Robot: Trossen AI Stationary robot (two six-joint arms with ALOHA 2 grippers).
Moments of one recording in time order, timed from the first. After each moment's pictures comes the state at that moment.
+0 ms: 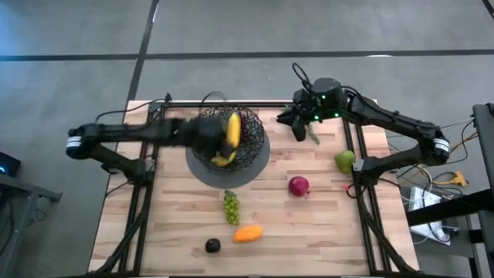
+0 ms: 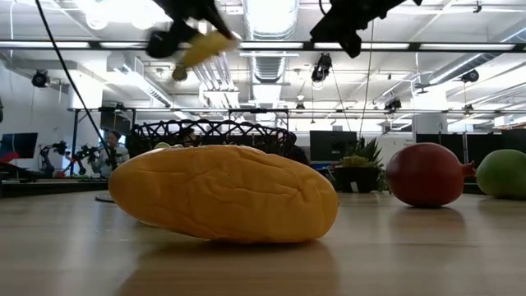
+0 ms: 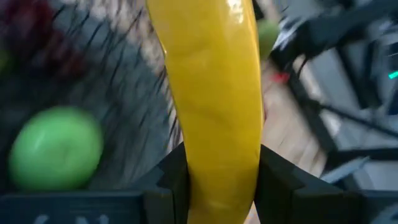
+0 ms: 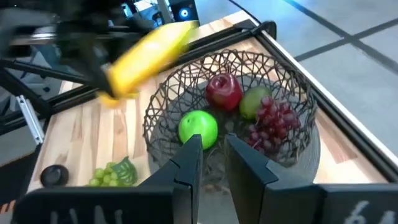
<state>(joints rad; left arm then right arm) 0.09 1.29 1.20 -0.58 -0.07 -0.92 -0.44 1.25 1.22 -0.46 -0.34 0.13</state>
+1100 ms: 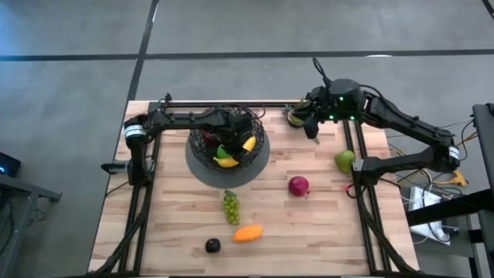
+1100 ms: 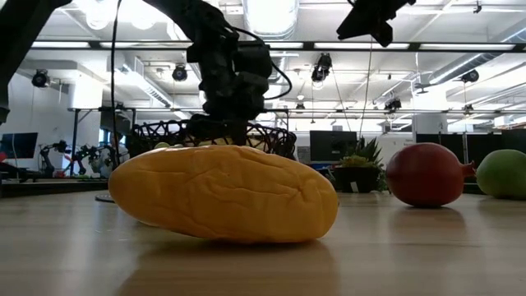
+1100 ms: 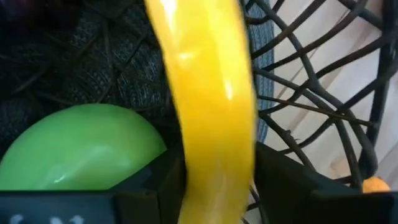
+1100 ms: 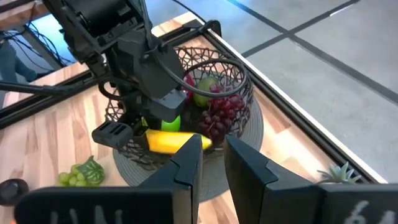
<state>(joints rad) 0.31 1.88 1.45 -0.87 0.29 -0.45 -0.44 1.11 1.22 -0.63 -0.13 0.16</state>
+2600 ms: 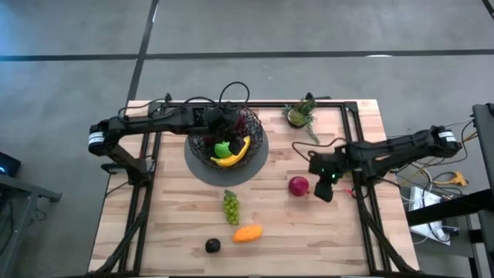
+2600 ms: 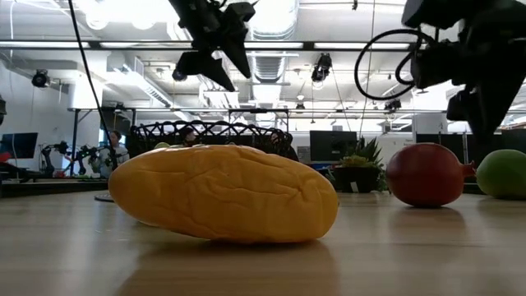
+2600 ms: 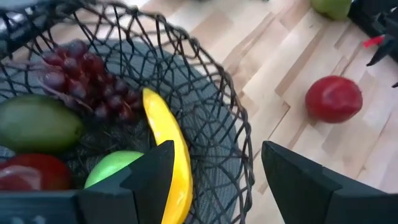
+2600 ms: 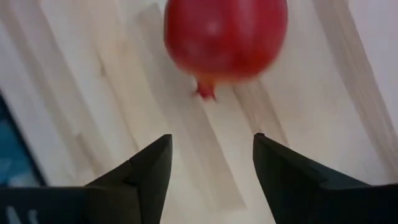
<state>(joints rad) 0.21 1.52 1.41 -0.76 -0.09 -0.54 0.08 1.10 0.70 -0.84 -0.27 0.57</state>
